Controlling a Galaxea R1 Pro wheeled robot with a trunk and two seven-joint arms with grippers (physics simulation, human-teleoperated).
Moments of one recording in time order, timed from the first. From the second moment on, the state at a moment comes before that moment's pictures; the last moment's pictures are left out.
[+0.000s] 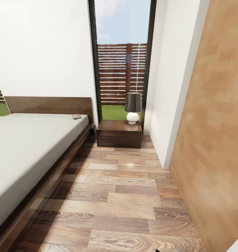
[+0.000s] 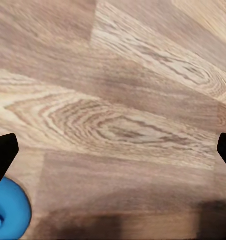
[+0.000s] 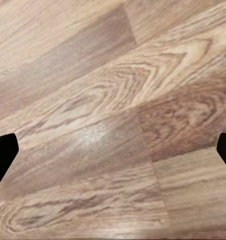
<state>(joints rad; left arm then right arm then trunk) -0.28 0.26 0.33 -0.02 0.08 -0.12 -0.77 -0.26 -0.07 0.05 -0.32 -0.62 -0.02 0.26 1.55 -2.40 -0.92</state>
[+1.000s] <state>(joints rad) -0.29 0.09 0.32 -0.51 0.09 0.21 -0.41 -0.26 -0.05 0.04 -0.38 -0.62 0.04 0.16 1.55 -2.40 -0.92</state>
